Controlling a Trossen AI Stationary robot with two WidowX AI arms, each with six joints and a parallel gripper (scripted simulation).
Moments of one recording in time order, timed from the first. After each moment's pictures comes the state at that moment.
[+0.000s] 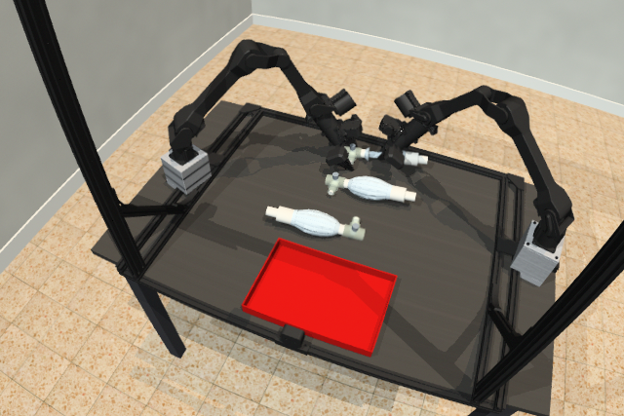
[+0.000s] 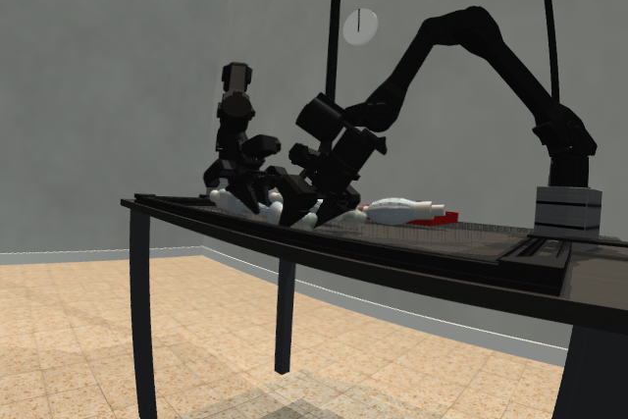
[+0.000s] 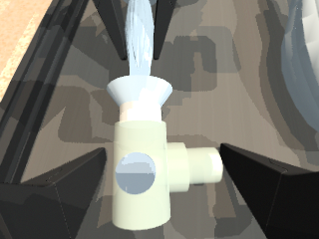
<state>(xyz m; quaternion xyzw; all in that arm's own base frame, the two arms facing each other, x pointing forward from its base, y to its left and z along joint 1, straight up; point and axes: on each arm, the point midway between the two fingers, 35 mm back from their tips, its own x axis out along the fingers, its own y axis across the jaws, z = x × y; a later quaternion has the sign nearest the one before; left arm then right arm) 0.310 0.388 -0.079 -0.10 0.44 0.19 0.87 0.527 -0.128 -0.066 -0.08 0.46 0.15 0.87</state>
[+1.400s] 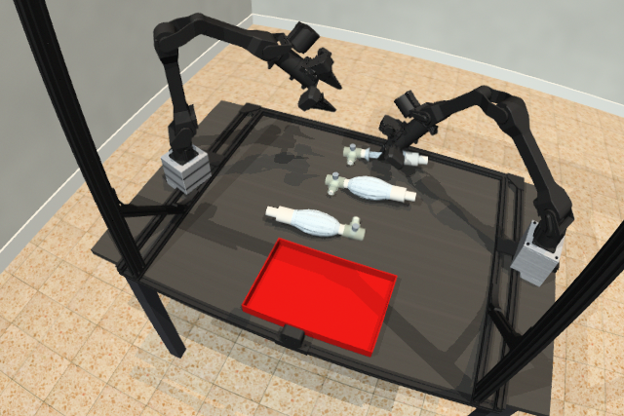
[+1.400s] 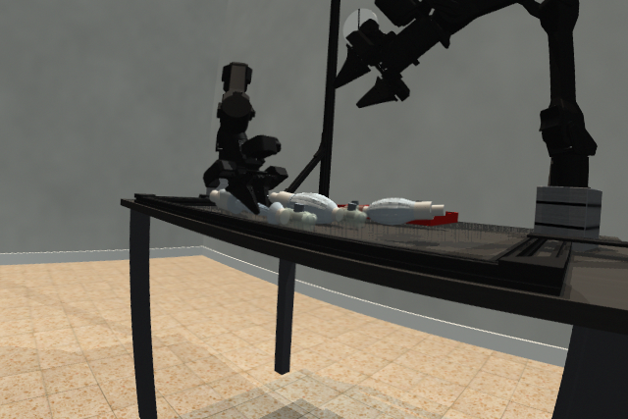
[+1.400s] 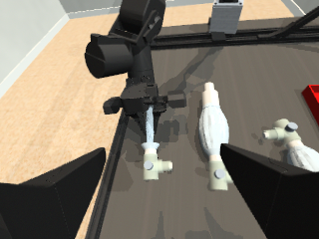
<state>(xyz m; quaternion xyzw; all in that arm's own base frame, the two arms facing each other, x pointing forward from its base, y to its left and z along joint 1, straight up) 0.265 0.321 0.160 -0.01 0.35 0.24 0.91 0.526 -0.128 -0.067 -0.08 0.46 0.15 0.87</state>
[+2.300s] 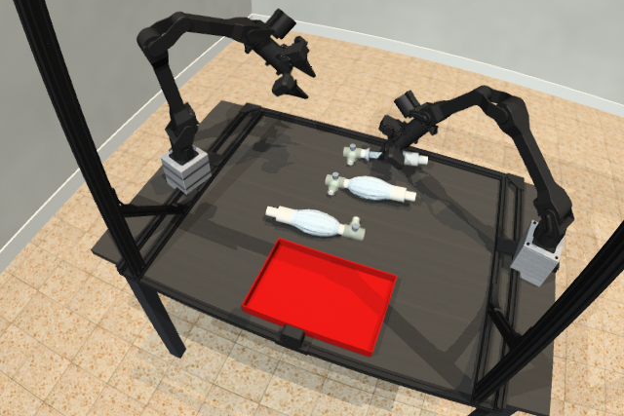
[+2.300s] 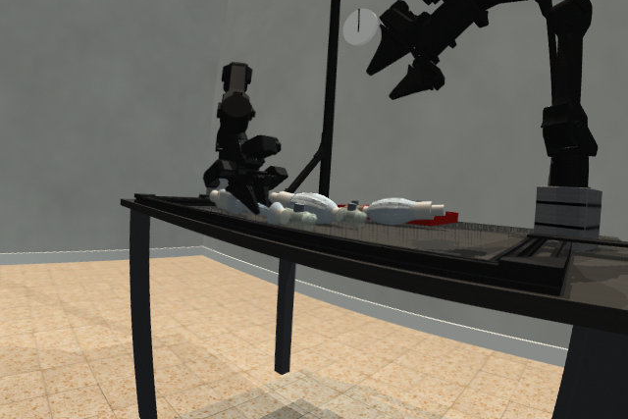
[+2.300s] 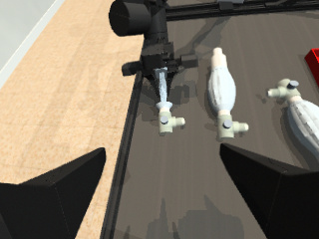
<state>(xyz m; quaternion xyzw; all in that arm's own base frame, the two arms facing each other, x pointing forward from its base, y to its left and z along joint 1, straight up) 0.176 0.317 0.166 -0.01 0.39 0.24 0.89 0.526 -0.128 -0.067 -0.08 0.46 0.15 0.87</state>
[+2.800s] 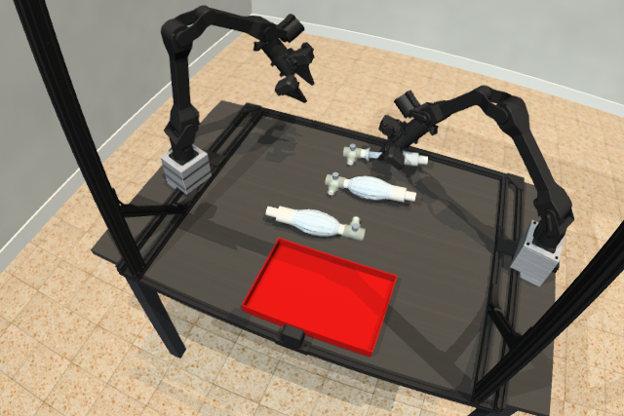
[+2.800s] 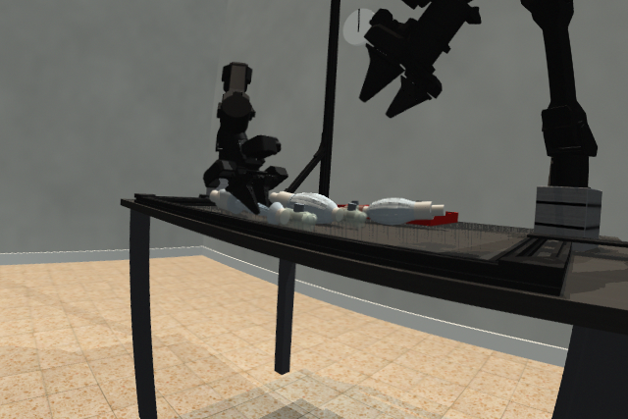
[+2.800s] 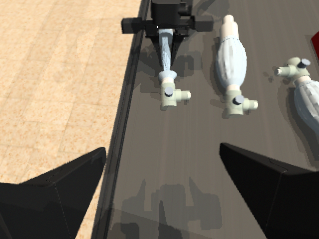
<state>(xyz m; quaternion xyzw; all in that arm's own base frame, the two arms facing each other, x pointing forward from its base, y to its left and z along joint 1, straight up) 0.149 0.352 0.121 -0.08 0.44 0.20 0.87 0.526 -0.128 -0.067 -0.08 0.46 0.15 0.87</state>
